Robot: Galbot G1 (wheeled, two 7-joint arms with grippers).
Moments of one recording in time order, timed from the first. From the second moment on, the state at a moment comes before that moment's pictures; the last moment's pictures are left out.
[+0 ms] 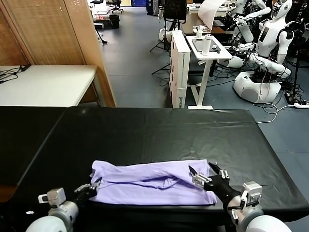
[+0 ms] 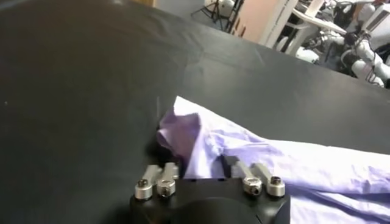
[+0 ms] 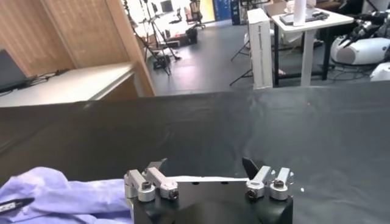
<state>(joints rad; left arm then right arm) 1.59 -1.31 -0.74 -2.16 -0.55 0.69 -0.05 -1.61 0.97 0.52 2.45 0.83 -0.58 0.33</state>
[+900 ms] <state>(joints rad) 1.56 -1.10 -0.80 -2.33 -0.28 0.69 0.00 -1.61 1.00 0.53 2.43 0.83 -0.57 0.33</state>
